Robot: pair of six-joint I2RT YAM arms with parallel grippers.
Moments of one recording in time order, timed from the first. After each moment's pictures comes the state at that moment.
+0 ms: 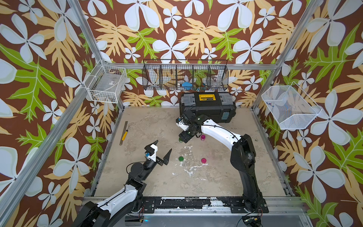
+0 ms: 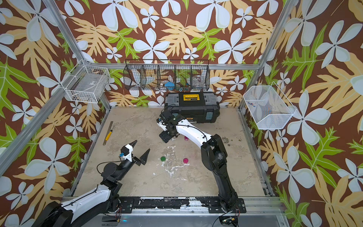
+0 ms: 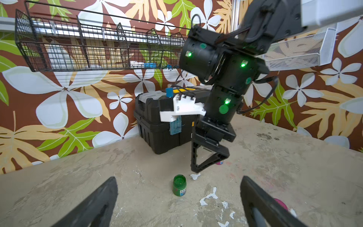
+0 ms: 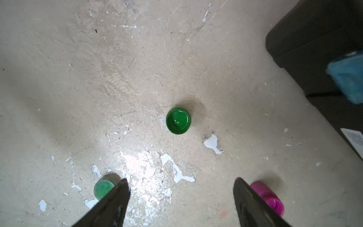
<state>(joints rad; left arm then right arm) -0.41 0.88 0.00 1.05 0.15 -0.01 0.69 2.17 1.95 -0.94 -0.03 -0.12</state>
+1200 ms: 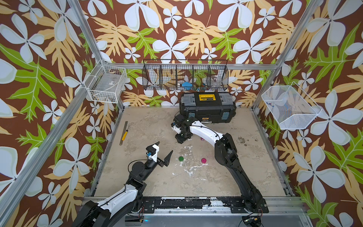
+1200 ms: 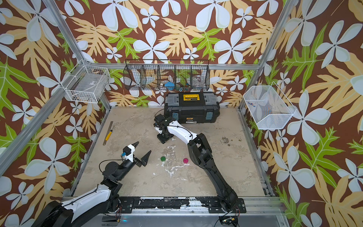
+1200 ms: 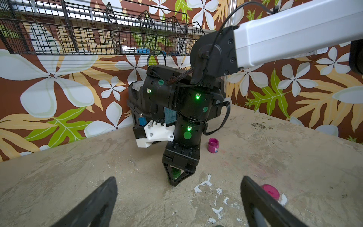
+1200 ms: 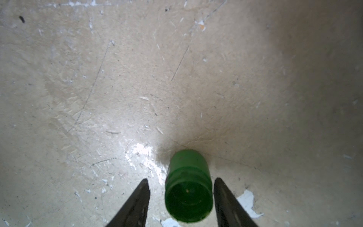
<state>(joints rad) -0.41 0.89 0.01 0.99 0.17 -0.02 0.72 2.49 2.26 -1.05 -0.04 -0.04</state>
